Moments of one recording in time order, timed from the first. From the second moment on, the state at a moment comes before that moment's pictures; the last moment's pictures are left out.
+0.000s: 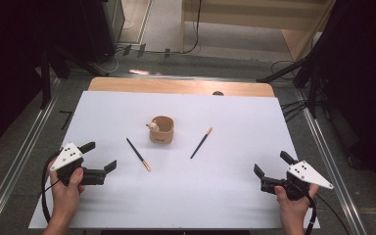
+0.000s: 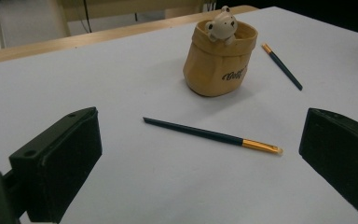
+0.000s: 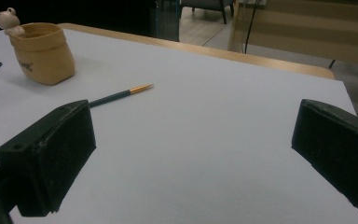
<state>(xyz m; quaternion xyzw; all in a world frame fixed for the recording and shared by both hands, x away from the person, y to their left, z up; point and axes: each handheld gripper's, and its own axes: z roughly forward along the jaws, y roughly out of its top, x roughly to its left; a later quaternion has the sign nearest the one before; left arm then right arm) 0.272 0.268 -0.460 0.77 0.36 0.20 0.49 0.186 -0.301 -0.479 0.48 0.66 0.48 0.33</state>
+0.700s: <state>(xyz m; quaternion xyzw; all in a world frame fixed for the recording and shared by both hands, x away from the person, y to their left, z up) 0.294 0.233 -0.446 0.74 0.34 0.21 0.54 0.187 -0.302 -0.478 0.48 0.66 0.48 0.33</state>
